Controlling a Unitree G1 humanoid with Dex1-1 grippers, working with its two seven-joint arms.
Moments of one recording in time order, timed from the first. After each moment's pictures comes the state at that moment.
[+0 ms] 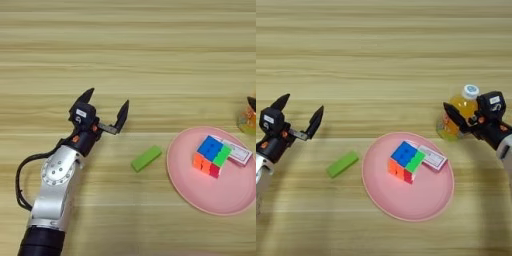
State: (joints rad) left arm -0.02 0.13 -0.05 0.02 -0.16 -0.18 -0.36; right arm -0.18 -0.55 -0.25 0.11 0.34 0.19 0.60
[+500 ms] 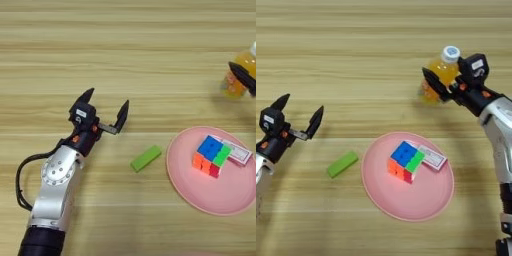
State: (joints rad) left arm -0.02 0.12 -0.05 0.02 -0.16 -0.19 -0.35; right arm -0.35 -0.51 -0.15 -0.04 0.34 0.25 0.57
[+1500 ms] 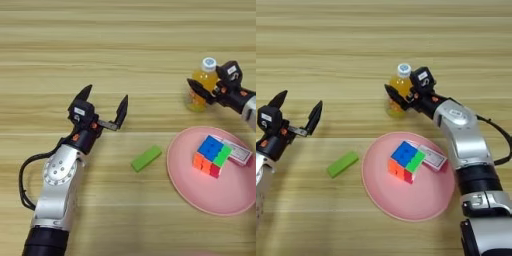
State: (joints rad) left arm -0.02 0.09 -0.03 0.00 -0.16 -0.20 -0.33; right arm -0.46 -0.35 0.01 0.29 0.17 0.10 0.58
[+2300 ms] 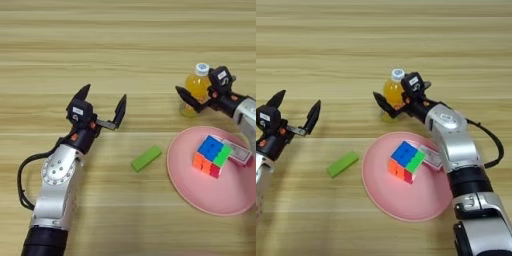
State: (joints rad) left arm -0.02 0.09 -0.02 0.00 -0.16 -0.20 -0.33; right arm -0.45 -0.31 0.03 0.31 0.15 0.06 0.58
